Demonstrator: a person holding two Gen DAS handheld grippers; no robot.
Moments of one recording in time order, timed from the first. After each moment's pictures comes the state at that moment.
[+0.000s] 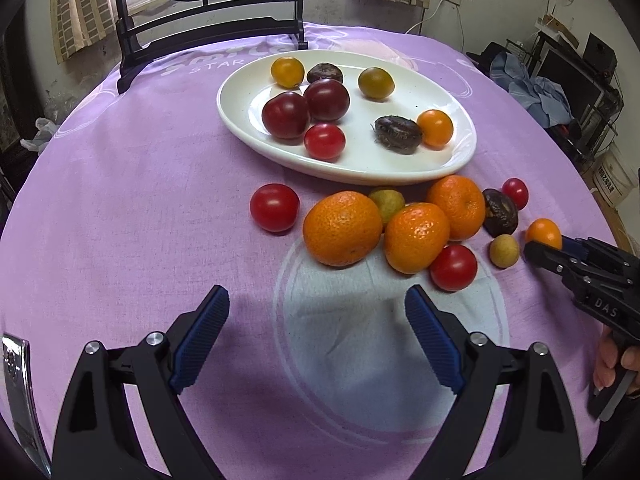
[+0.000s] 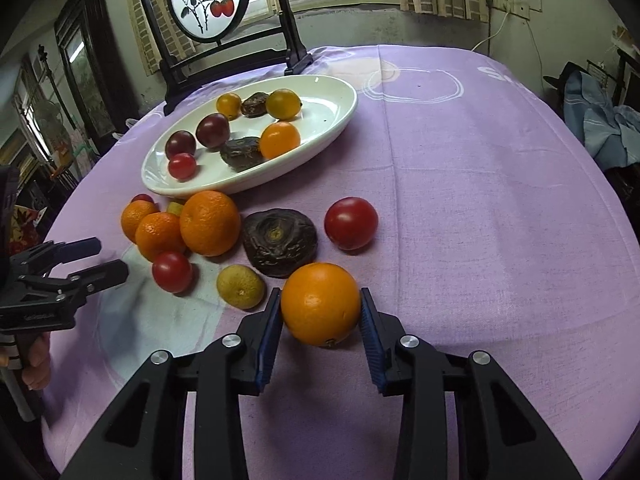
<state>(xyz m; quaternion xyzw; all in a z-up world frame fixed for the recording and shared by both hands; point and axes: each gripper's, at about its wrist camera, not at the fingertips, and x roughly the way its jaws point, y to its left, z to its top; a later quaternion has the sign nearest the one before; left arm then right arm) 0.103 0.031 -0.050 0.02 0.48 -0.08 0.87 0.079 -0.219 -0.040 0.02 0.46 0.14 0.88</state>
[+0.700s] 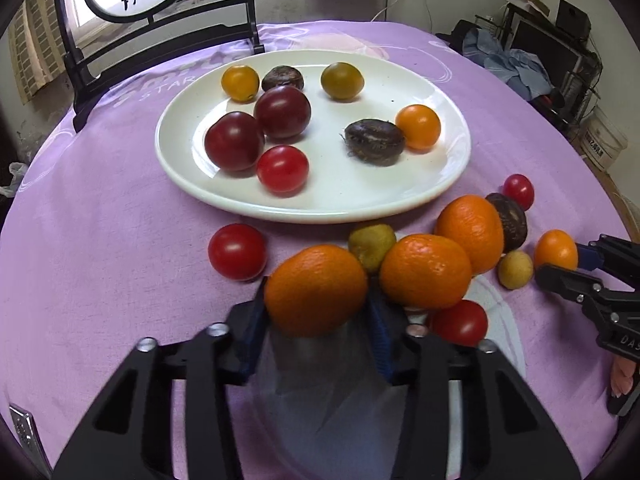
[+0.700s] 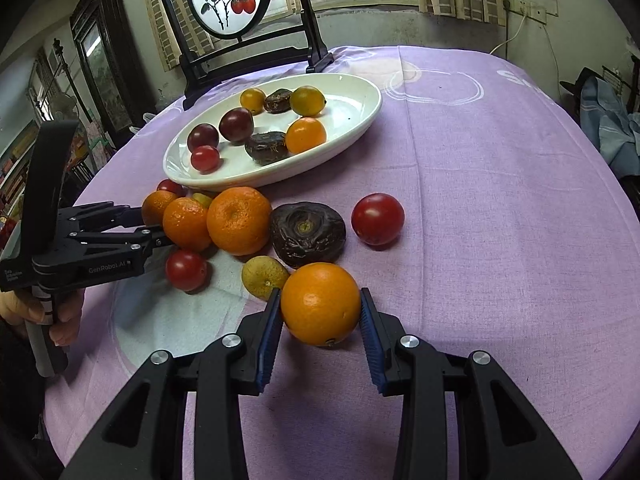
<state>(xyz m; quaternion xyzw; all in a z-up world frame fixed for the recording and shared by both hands) 0.142 0.008 -0.060 0.07 0.47 -0.12 0.87 0.075 -0.211 -0.039 0.01 0.45 0.17 0.87</state>
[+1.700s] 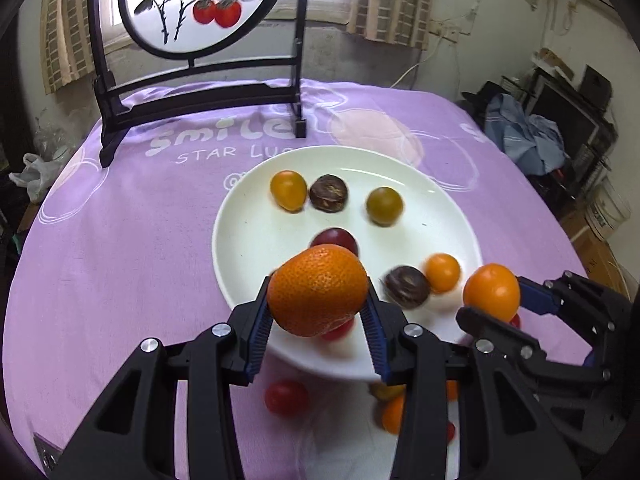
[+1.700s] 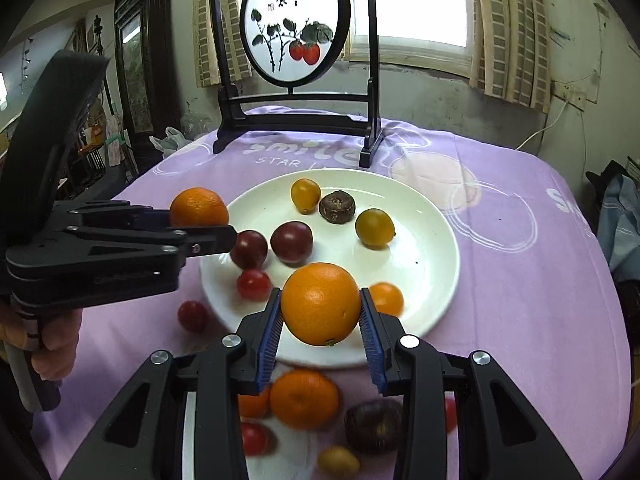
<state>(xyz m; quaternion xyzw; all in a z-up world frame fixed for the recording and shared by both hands) 0.213 0.033 0.015 -0.01 0.44 -0.09 0.89 0.152 -0.124 0.023 -0.06 0.38 0.20 0.90</state>
